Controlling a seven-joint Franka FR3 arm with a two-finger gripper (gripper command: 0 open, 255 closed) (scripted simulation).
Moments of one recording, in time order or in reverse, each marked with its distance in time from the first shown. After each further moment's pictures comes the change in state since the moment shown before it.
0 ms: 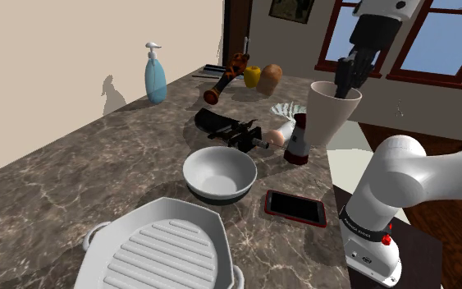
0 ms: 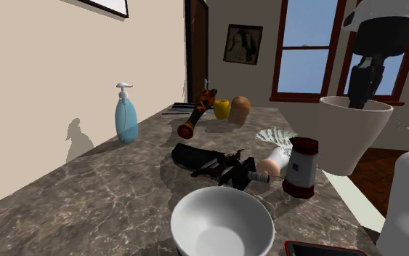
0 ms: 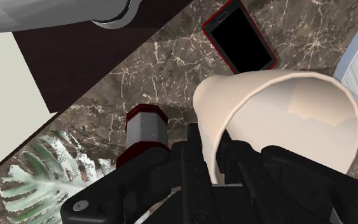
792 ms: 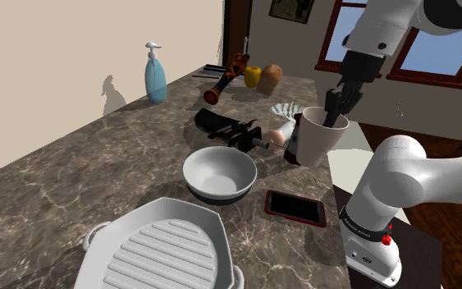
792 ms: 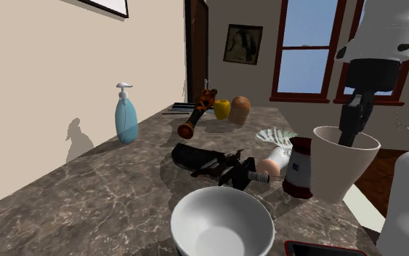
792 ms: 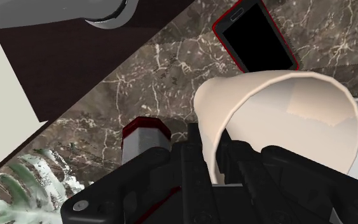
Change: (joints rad) arm 0.003 -0.106 0.018 -0.206 0.015 0.099 -0.015
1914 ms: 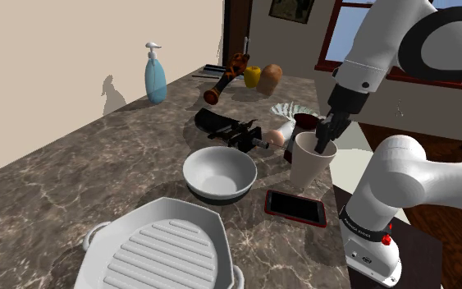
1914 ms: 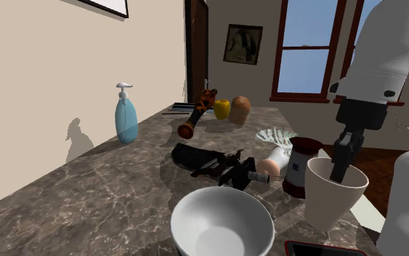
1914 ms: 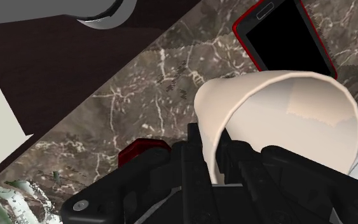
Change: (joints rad) arm 0.010 -0.120 0.022 -0.225 0.021 0.104 -0.016
